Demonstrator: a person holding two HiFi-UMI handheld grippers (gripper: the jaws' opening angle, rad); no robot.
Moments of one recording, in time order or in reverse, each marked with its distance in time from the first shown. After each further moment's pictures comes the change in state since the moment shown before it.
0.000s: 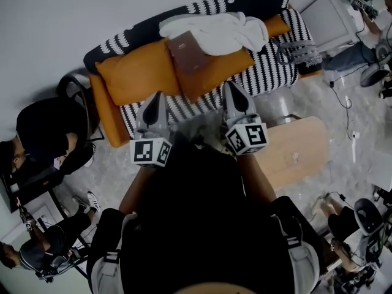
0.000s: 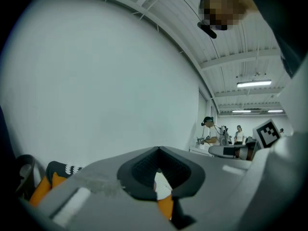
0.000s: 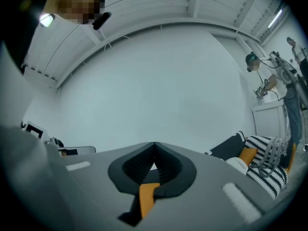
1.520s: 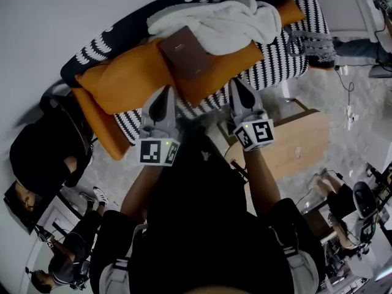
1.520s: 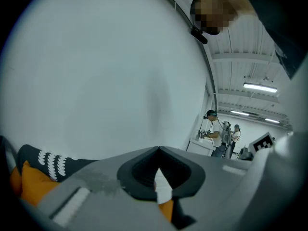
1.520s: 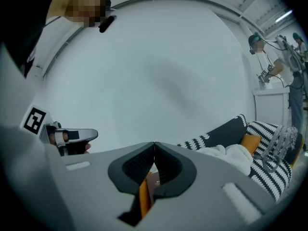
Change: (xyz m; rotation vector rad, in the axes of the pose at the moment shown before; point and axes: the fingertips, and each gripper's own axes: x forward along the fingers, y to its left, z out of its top) left arm 0.183 0.098 -0.070 -0.088 0.151 -0.079; right arm 0.173 -0.089 -0.104 0.014 0.208 -0.074
